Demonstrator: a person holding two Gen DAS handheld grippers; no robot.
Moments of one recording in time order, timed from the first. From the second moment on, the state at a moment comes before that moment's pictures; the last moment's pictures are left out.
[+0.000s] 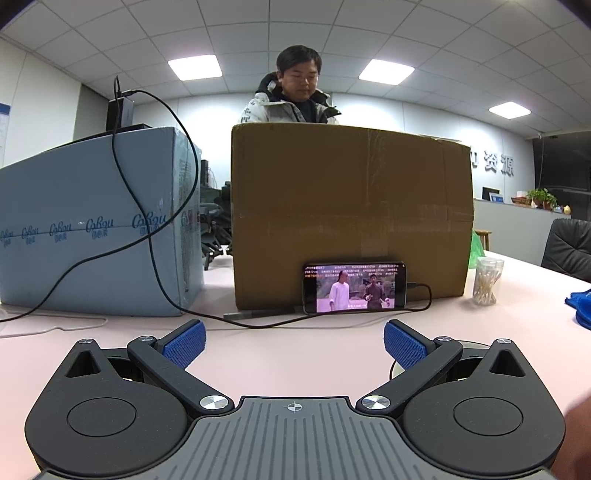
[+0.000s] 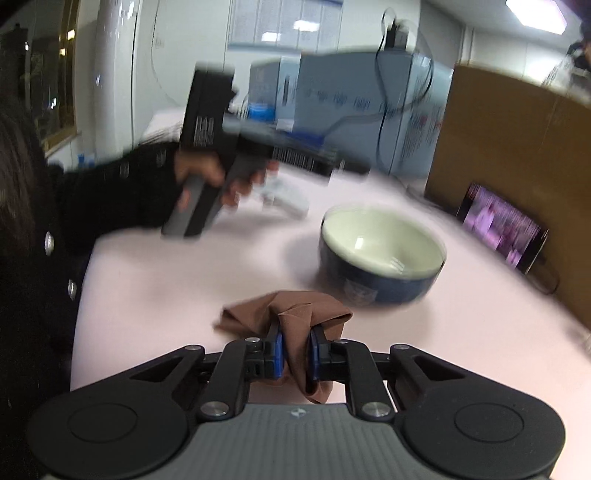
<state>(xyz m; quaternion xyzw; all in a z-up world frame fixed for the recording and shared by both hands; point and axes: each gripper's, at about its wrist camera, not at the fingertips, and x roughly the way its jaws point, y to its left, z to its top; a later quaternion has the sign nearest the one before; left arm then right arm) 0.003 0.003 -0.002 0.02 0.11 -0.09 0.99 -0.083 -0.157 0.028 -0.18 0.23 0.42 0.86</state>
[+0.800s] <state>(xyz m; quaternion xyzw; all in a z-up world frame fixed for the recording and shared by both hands) 0.021 0.014 -0.010 -0.06 0.19 -0.19 0.96 0.033 -0.082 0.050 -0.35 0.28 0.41 0.80</state>
